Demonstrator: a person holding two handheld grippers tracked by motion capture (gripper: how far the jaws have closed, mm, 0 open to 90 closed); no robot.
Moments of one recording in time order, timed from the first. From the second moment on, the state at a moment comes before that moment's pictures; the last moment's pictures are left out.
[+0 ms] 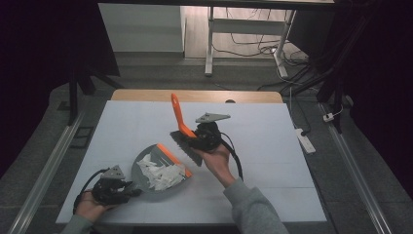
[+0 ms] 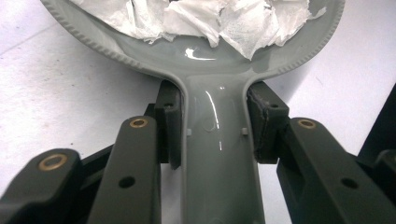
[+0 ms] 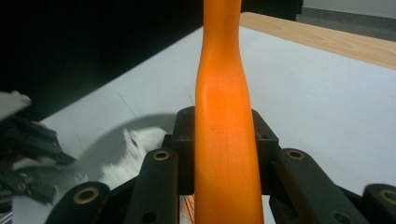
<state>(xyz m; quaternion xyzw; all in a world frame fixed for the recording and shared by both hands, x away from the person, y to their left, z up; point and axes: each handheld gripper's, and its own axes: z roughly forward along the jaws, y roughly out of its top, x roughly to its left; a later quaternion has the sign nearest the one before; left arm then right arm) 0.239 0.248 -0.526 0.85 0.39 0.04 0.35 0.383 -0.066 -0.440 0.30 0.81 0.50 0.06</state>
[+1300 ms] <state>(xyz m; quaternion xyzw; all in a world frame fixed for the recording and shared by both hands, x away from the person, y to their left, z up) 0.250 0.245 -0.516 0.72 0.59 0.11 0.34 0.332 -0.218 -0.457 0.36 0.81 0.46 0.02</state>
